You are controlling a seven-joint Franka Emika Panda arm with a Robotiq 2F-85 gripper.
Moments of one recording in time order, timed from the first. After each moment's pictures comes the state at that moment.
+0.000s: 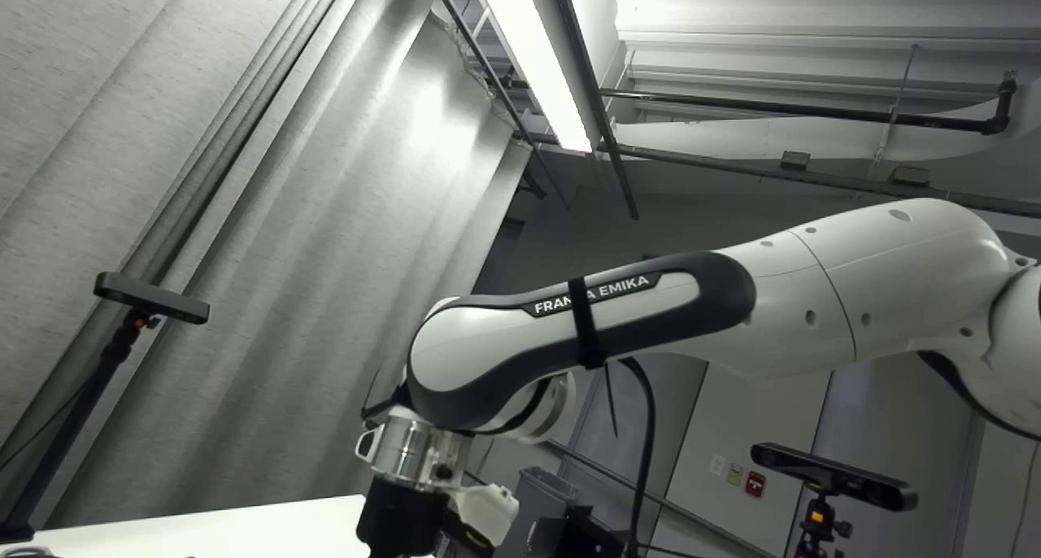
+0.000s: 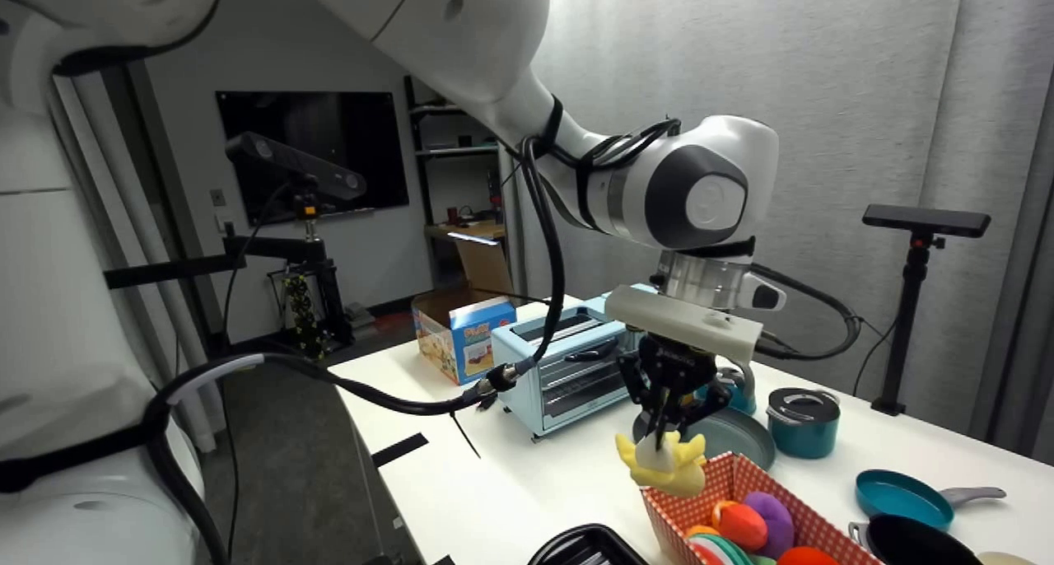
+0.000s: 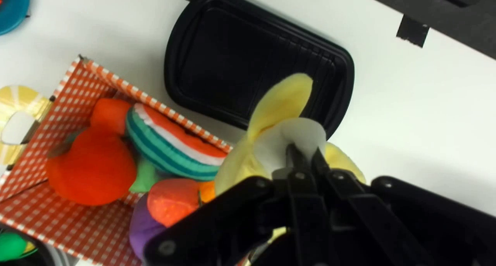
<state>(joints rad) -0.05 0.01 0.02 -2.21 0.09 2.00 -0.43</state>
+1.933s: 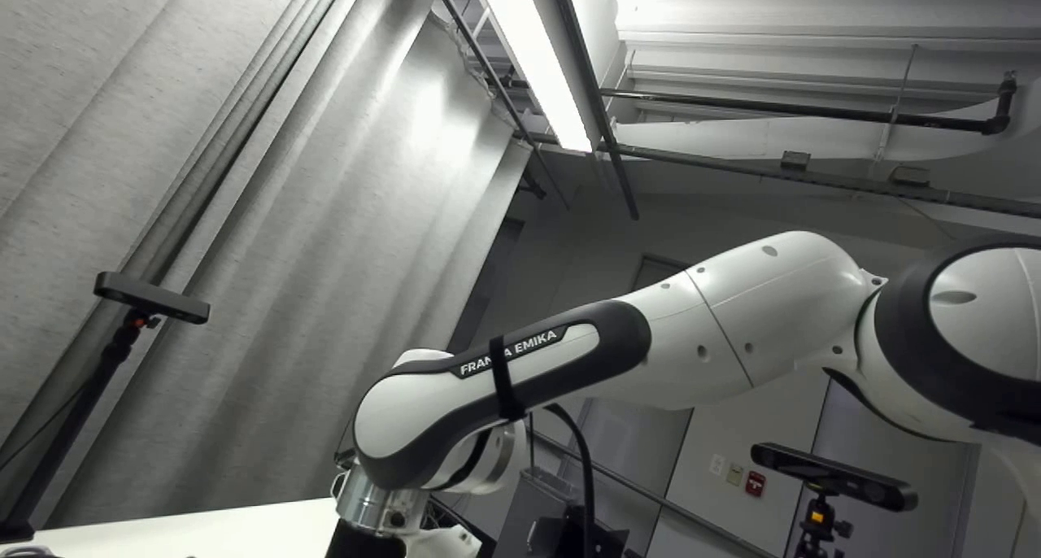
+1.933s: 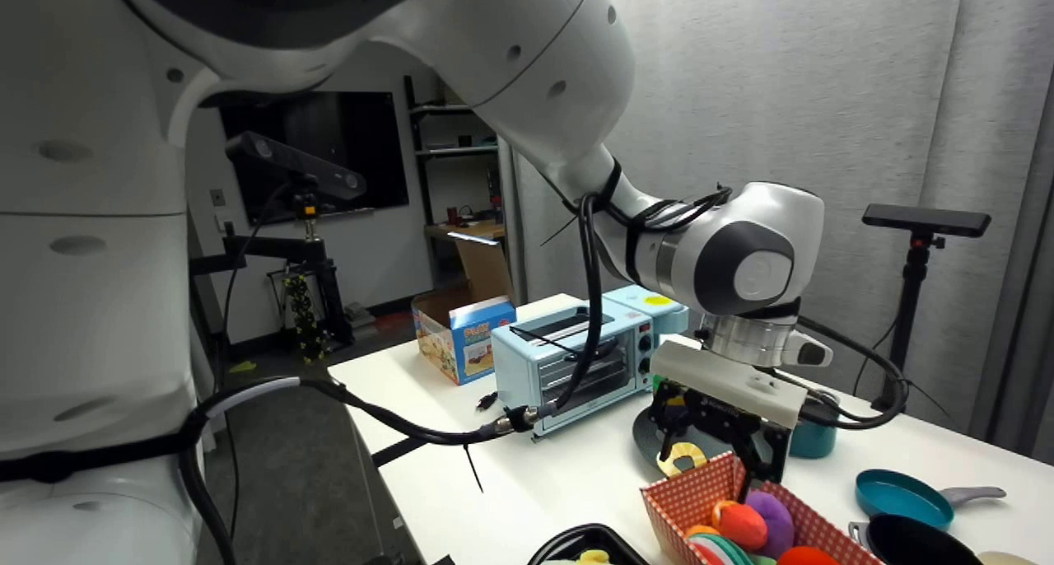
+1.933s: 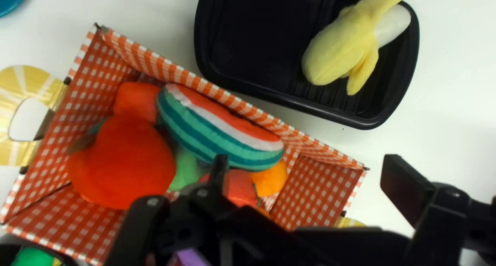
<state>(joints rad) -0.06 0.22 -0.02 -2.13 0.09 2.14 -0.40</state>
